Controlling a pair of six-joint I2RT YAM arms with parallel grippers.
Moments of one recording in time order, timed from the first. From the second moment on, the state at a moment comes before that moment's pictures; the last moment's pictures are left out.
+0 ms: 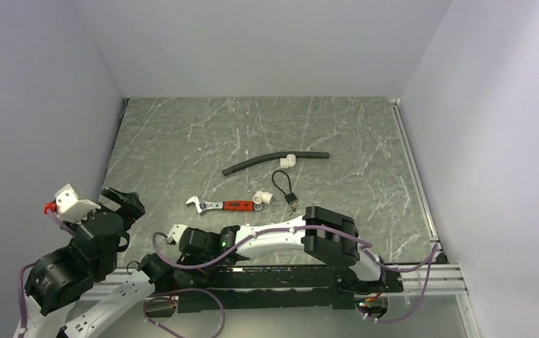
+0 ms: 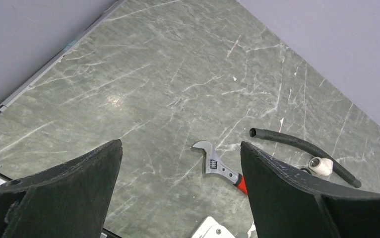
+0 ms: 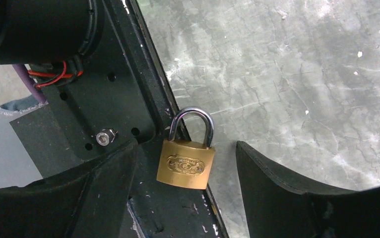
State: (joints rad) left arm -0.69 0.34 1.06 -1.30 -0.95 -0.97; right arm 1.46 2.10 1.49 -0.31 0.03 0.29
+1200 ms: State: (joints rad) left arm -0.69 0.40 1.04 -1.24 -0.89 -0.90; right arm 1.37 1.98 1.43 -0.46 0.33 0.28
